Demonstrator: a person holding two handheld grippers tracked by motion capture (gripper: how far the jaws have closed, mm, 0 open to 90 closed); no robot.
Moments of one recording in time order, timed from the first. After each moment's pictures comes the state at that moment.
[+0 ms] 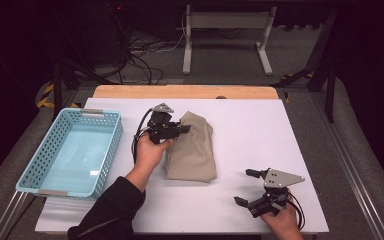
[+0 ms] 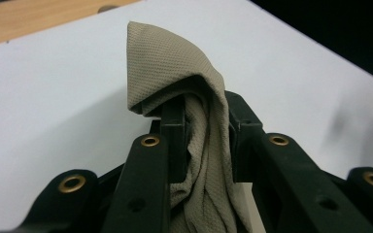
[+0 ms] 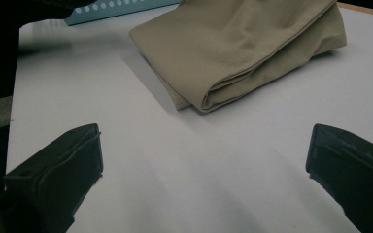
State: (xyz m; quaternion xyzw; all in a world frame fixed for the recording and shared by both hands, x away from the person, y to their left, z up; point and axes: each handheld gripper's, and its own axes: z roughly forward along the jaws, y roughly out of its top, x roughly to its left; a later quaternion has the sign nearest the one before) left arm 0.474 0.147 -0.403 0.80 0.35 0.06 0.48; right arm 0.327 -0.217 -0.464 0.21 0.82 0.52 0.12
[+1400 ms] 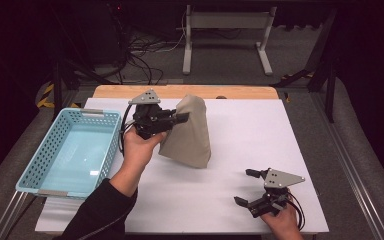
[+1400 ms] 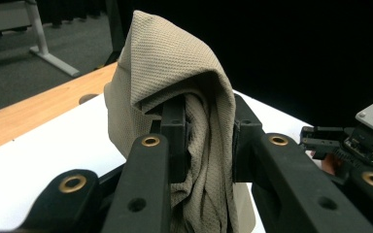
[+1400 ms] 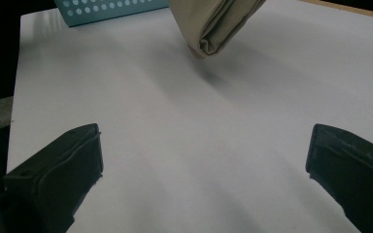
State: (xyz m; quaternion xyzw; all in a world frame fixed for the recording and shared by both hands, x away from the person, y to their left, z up) left arm 0.426 0.164 -0.321 0.76 0.28 0.09 0.57; right arm 0.327 -0.217 -0.464 0.21 0.82 0.53 0.12
